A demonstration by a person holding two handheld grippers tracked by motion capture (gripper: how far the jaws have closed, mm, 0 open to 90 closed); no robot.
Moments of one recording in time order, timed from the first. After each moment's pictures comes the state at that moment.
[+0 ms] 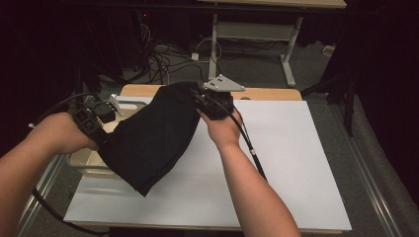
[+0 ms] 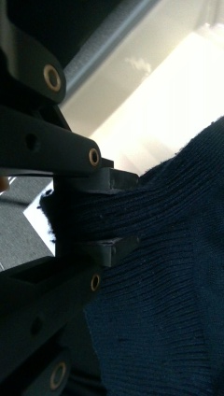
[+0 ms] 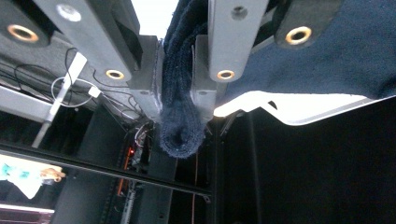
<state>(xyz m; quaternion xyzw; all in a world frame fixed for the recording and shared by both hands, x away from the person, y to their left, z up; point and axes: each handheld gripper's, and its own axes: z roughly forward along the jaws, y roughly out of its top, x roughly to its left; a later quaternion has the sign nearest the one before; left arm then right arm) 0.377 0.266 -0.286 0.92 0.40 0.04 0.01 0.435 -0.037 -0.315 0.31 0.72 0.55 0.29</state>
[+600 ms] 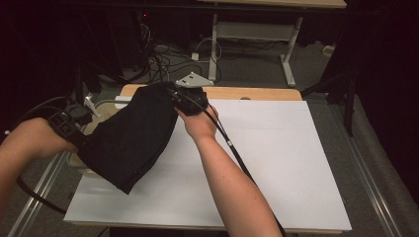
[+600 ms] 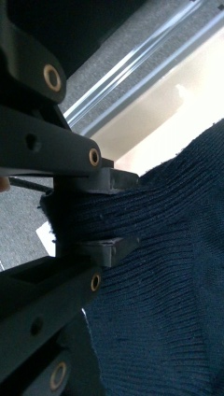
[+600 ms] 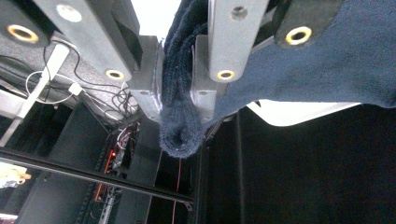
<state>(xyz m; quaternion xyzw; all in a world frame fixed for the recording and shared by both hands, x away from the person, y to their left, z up) 0.376 0.316 -0.300 0.90 0.44 0.04 0.01 0.460 0.022 -0.331 0.29 0.74 0.54 0.27</state>
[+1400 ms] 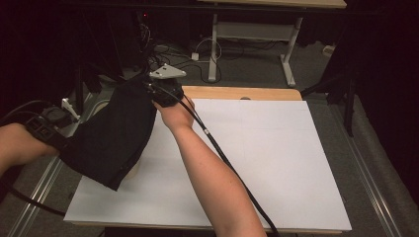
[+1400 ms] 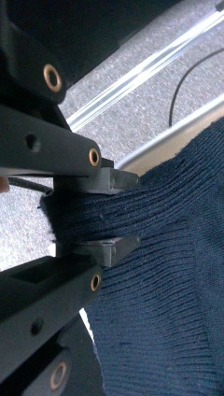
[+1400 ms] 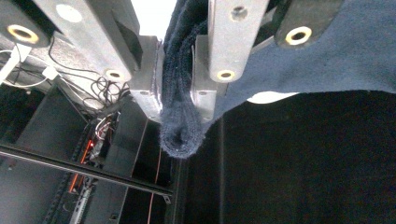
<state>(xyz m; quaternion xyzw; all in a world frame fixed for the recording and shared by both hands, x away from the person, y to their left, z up) 0.361 0.362 -0.302 0.87 0.49 0.06 0.01 0.482 0.086 -0.325 0.26 0.75 0.55 0.25</state>
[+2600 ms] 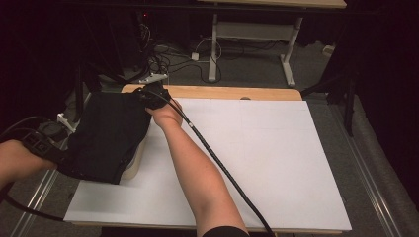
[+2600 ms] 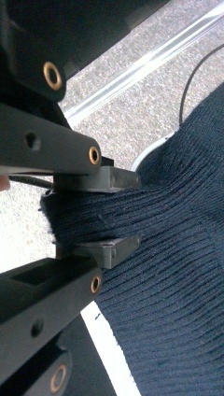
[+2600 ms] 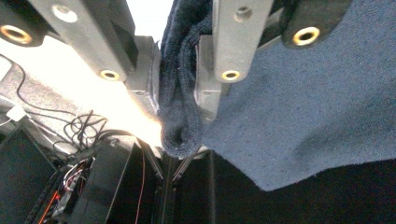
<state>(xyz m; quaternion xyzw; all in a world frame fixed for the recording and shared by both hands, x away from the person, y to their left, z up) 0.347 0.371 -0.336 0.86 0.50 0.04 0.01 0.539 0.131 -0.393 0.28 0.81 0.48 0.19</state>
